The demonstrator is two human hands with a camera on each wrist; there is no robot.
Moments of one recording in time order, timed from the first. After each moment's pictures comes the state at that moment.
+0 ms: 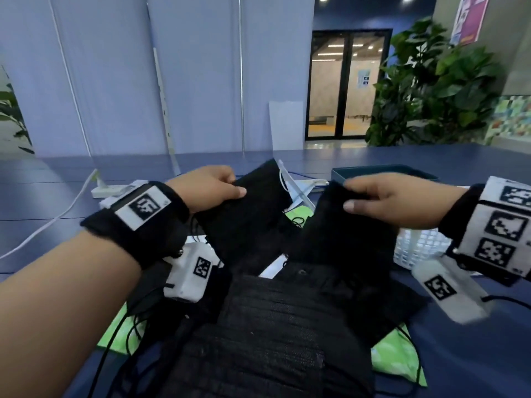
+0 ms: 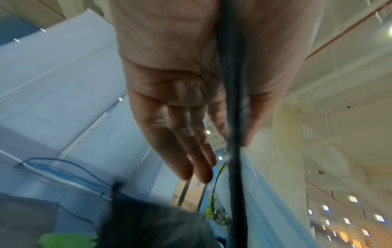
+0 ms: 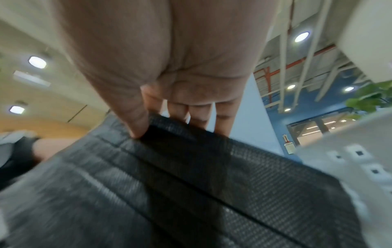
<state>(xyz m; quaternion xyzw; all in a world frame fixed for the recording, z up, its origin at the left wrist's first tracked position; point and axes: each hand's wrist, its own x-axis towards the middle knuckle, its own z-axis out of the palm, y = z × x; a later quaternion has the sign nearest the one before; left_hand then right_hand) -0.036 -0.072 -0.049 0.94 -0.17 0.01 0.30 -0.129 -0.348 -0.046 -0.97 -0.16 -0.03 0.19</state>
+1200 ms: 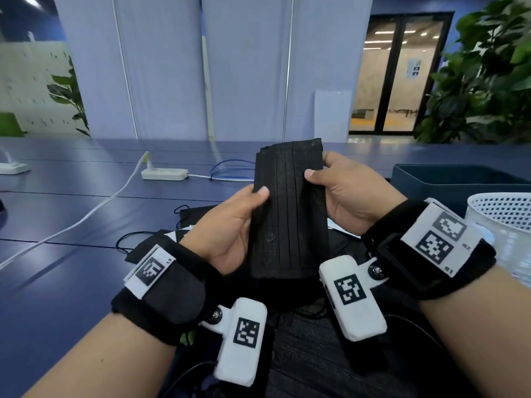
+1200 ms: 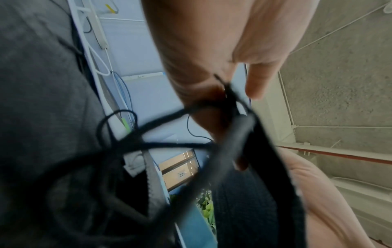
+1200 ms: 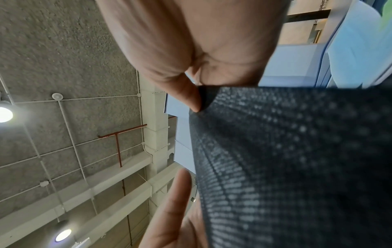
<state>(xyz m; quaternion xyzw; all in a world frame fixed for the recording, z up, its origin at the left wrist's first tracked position) -0.071 -0.035 -0.116 0.54 -0.15 -0.14 0.82 -0.060 -0.197 -0.075 -0.57 -0.15 0.03 0.81</state>
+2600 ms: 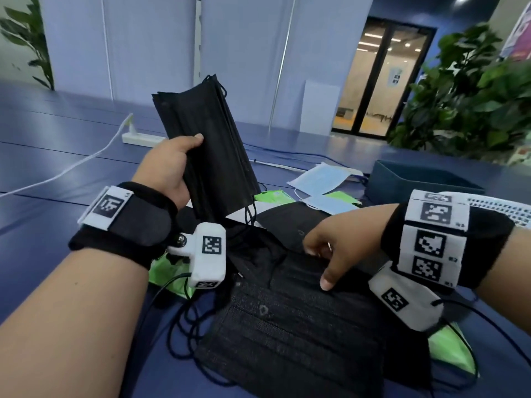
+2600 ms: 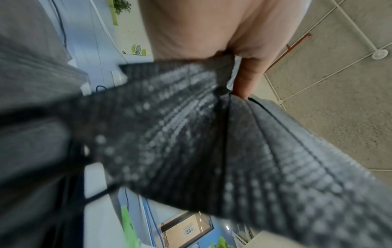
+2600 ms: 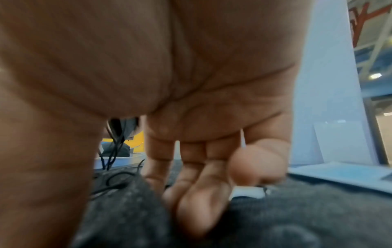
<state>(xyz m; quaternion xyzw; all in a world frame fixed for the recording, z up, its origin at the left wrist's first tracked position) -0.049 0.029 -0.100 0.51 0.01 0.05 0.86 -0.104 -0.207 -0.087 -0.94 -0.20 0.25 -0.09</state>
